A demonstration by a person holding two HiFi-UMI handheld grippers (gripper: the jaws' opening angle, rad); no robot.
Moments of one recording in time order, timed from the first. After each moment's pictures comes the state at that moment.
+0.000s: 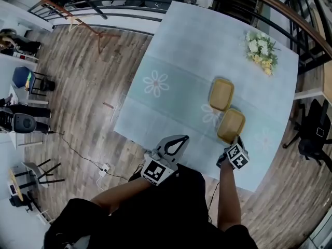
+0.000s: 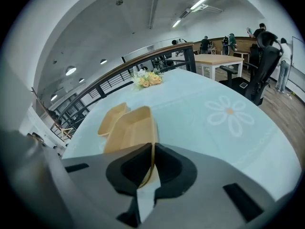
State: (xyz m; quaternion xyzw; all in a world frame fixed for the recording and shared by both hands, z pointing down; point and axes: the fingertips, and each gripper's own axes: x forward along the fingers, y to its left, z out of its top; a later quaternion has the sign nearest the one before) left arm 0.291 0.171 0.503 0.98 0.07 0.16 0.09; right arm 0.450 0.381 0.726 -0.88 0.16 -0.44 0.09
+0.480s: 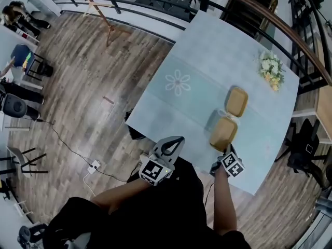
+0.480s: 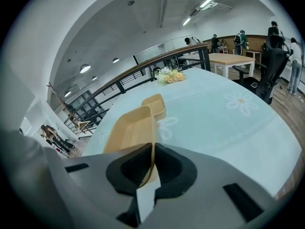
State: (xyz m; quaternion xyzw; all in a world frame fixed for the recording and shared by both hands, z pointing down) left arm 0.173 0.098 0.495 0.99 0.00 0.13 0.11; right arm 0.344 0.300 0.680 -0.86 0.22 -0.44 0.09
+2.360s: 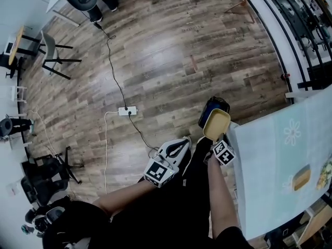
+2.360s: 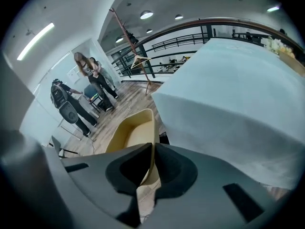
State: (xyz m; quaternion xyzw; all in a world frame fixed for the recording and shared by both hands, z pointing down) left arm -0.277 -0.153 0.596 0.90 -0.34 0.15 0.22; right arm -0.087 -0.131 0.845 -0.70 0.49 -0.50 -0.13
